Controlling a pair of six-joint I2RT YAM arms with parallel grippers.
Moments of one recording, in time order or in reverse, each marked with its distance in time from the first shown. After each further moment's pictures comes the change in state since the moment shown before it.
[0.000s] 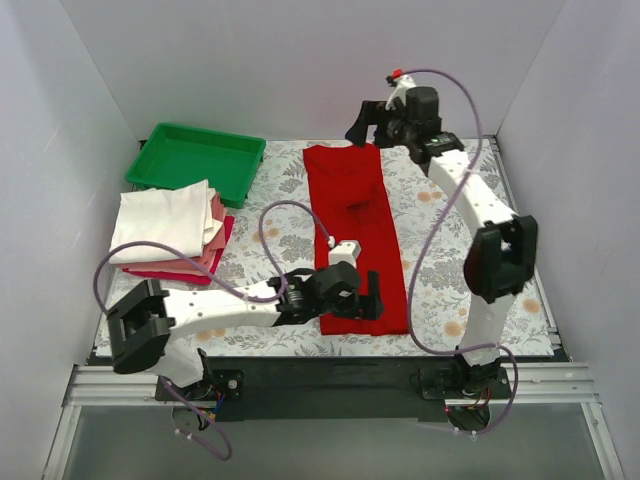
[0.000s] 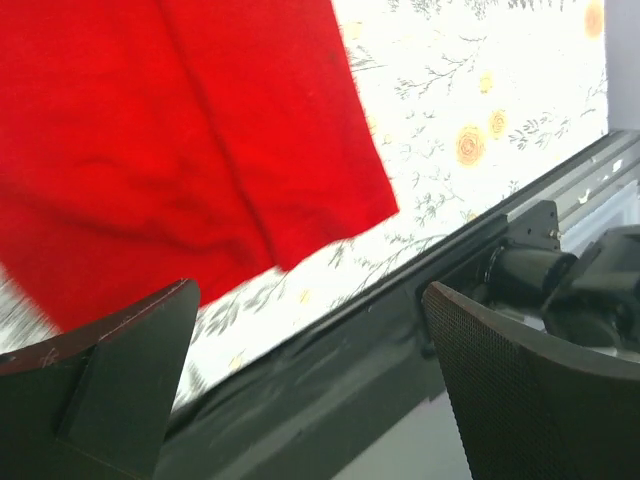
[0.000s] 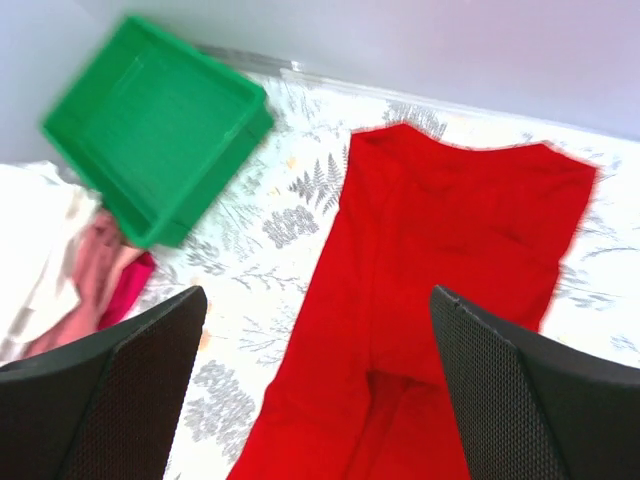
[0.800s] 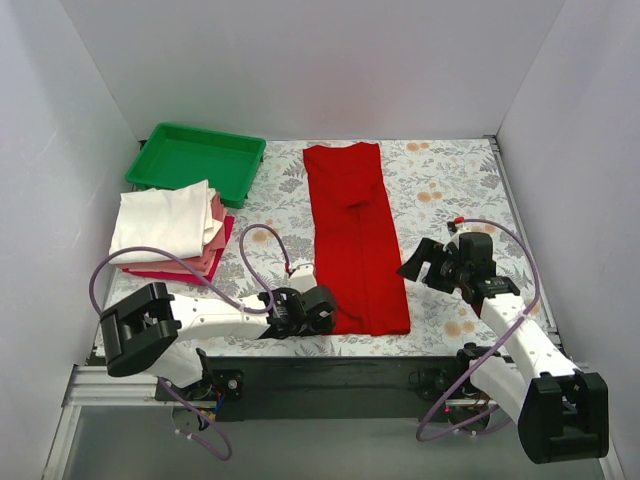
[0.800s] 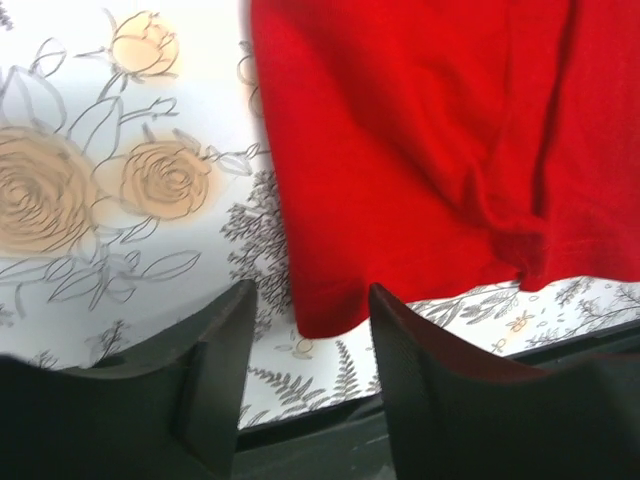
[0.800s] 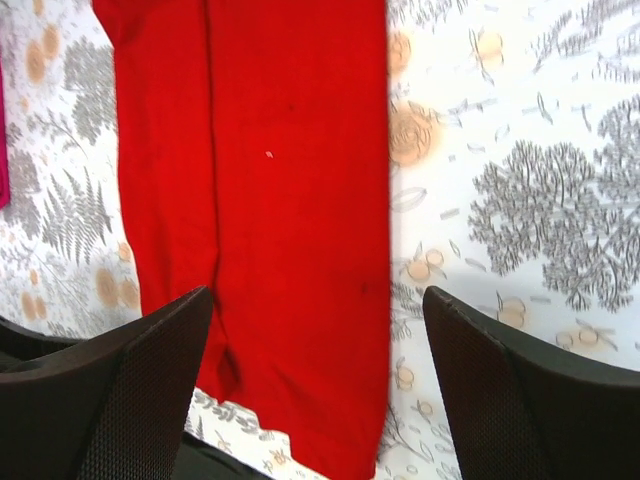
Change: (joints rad) left arm 0.021 -0.075 -0.294 -0.090 -0.126 -0.254; right arm -0.195 -1.025 -1.374 -0.011 -0.045 0.204
